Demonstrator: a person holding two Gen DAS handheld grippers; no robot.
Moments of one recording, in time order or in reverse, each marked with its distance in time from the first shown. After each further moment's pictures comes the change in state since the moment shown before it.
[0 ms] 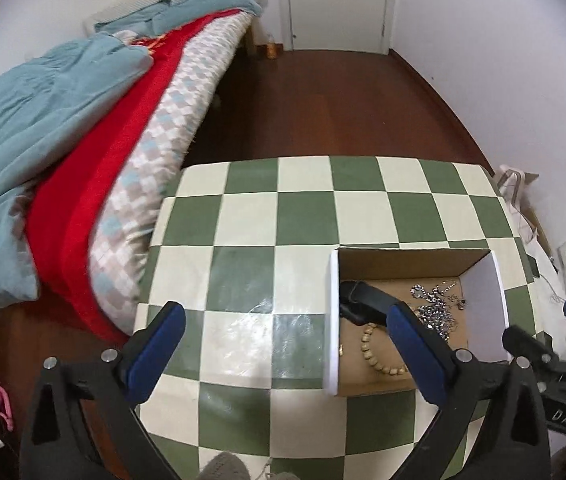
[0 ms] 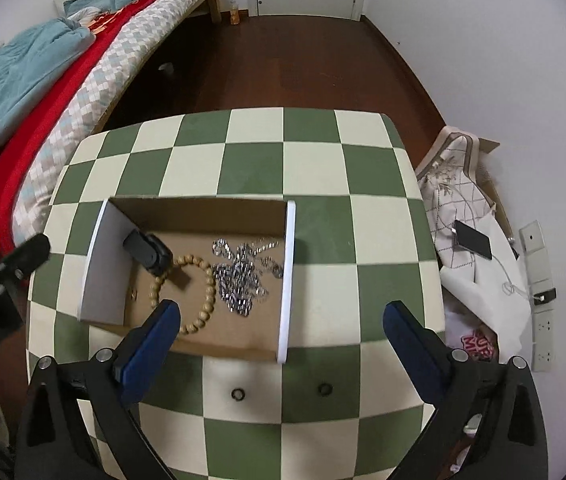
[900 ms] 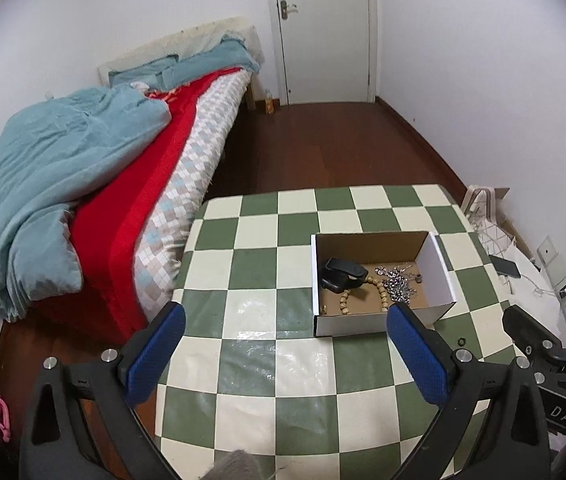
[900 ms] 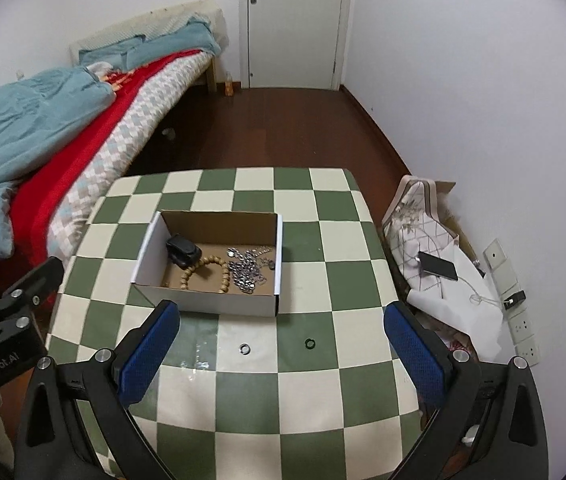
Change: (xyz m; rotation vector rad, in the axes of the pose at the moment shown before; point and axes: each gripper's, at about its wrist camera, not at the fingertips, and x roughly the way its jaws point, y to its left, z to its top) left arm -0.121 -0.008 -0.077 0.037 -0.217 0.008; right arm -0.131 0.007 -0.095 0.006 -0.296 -0.046
